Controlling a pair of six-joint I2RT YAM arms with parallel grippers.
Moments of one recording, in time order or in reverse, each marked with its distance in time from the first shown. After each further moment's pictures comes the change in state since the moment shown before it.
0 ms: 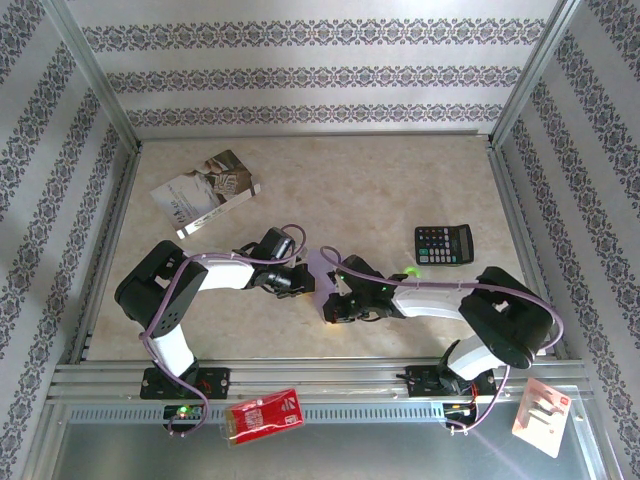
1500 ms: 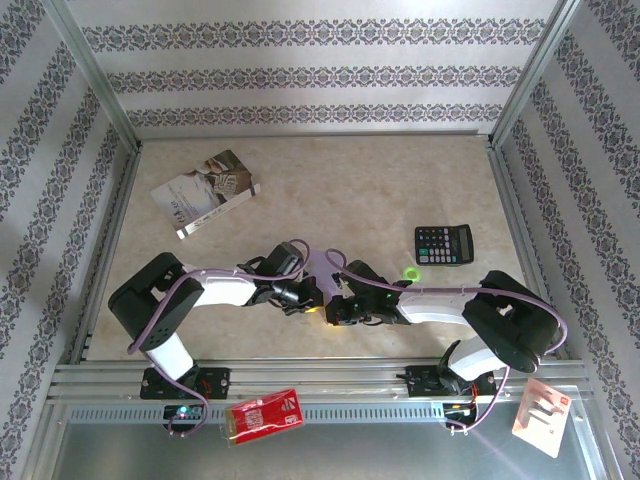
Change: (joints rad) left arm -0.139 -0.069 -0.082 0.091 0.000 -0.243; right arm 0.002 -0.035 -0.072 0.084 0.035 0.055
